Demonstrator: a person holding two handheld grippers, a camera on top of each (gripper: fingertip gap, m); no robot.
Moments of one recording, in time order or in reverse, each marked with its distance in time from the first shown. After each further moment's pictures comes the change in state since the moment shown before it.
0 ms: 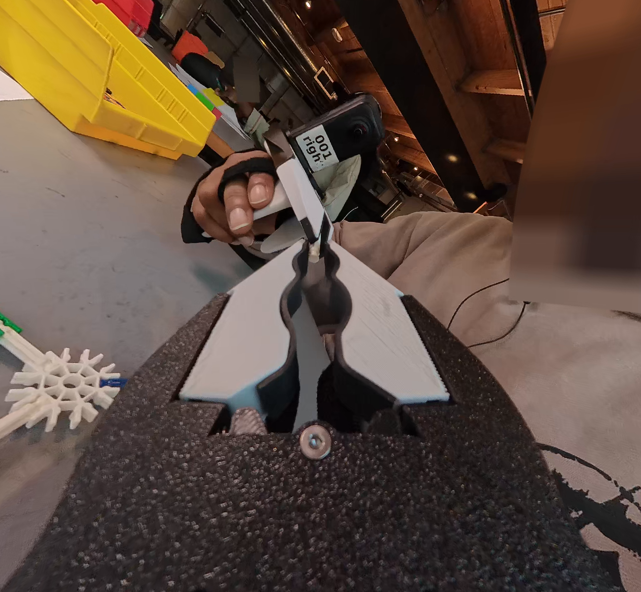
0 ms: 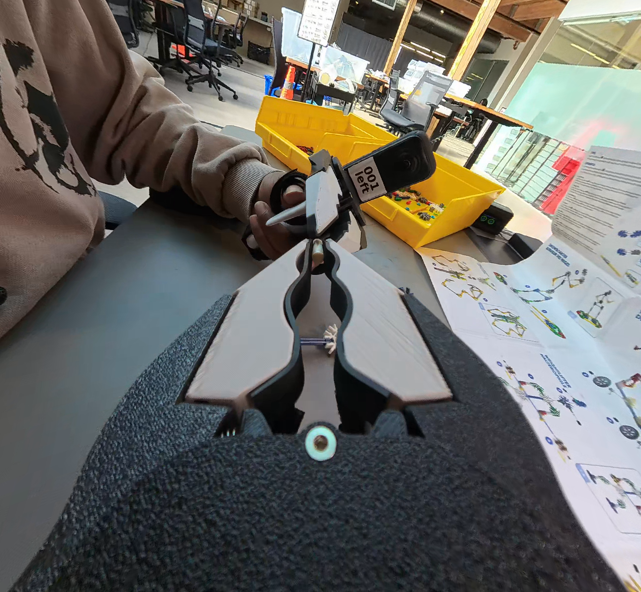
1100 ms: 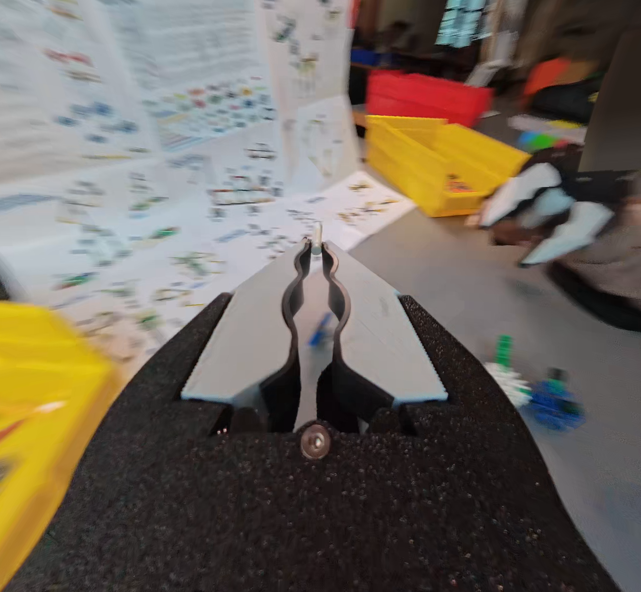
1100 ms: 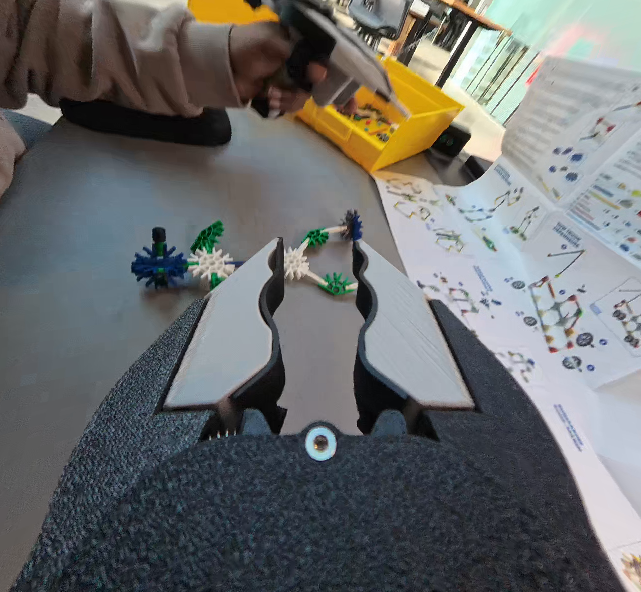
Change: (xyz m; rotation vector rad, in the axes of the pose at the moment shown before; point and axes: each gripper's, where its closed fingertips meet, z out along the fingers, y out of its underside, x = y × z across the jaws) left arm -0.040 -0.100 -0.137 0.124 -0.987 0.634; right arm 0.041 0.034 -0.037 -0.248 0.108 -0.014
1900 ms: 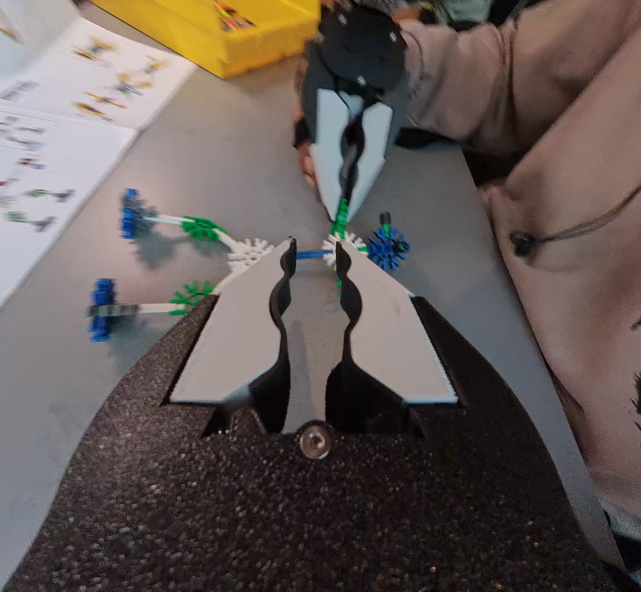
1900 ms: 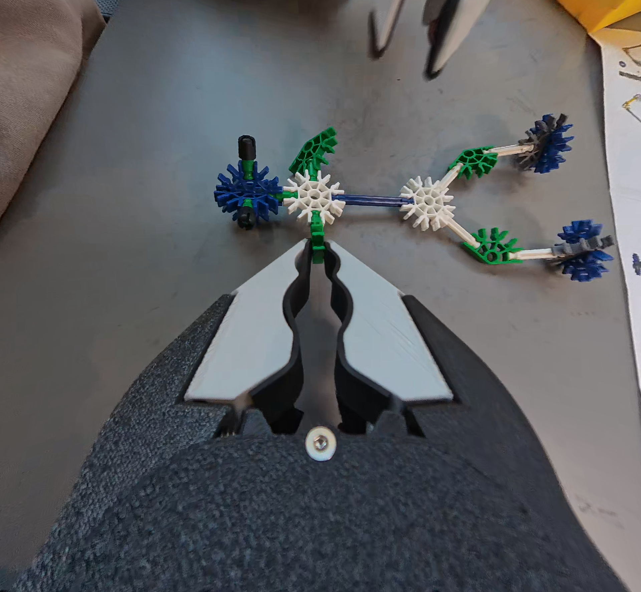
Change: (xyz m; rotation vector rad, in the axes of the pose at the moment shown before) left arm 0.113 0.088 -0.010 -0.370 0.650 0.115; right arm -0.081 0.064 0.035 -0.331 -0.369 0.055
